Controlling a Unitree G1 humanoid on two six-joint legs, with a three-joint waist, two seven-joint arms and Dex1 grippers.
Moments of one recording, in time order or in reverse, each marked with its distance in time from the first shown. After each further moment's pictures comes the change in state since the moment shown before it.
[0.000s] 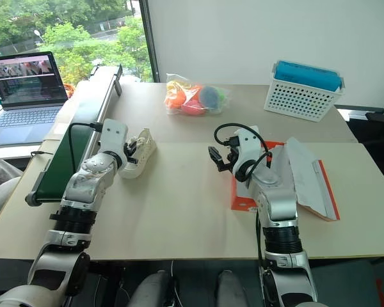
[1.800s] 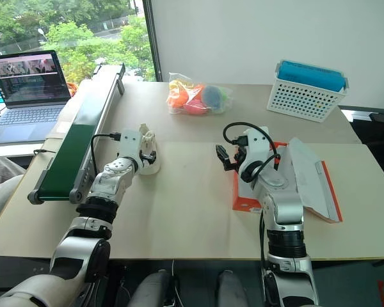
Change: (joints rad) left arm -0.152 -0.154 0.088 0.409 0.053 -0.148 0.058; right arm 0.039 -0.001 -0.056 -0.047 0.016 0.024 -0.038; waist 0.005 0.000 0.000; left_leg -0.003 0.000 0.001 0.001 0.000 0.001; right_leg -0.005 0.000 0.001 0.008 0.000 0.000
